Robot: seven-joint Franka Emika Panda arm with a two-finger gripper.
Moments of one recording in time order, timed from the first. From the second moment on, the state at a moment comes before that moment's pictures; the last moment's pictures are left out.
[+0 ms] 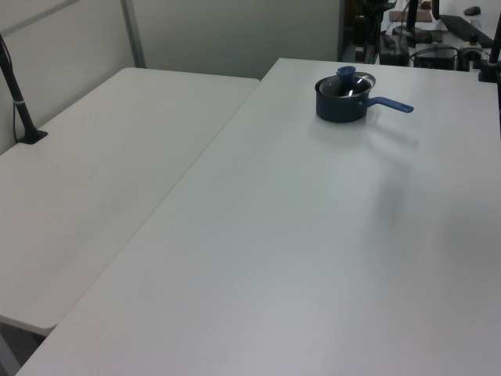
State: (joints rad) arm 0.07 0.07 -0.10 -1.55 -0.06 1.66 -0.01
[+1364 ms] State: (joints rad) arm 0.00 0.07 -0.11 -1.56 -0.06 1.66 -0.29
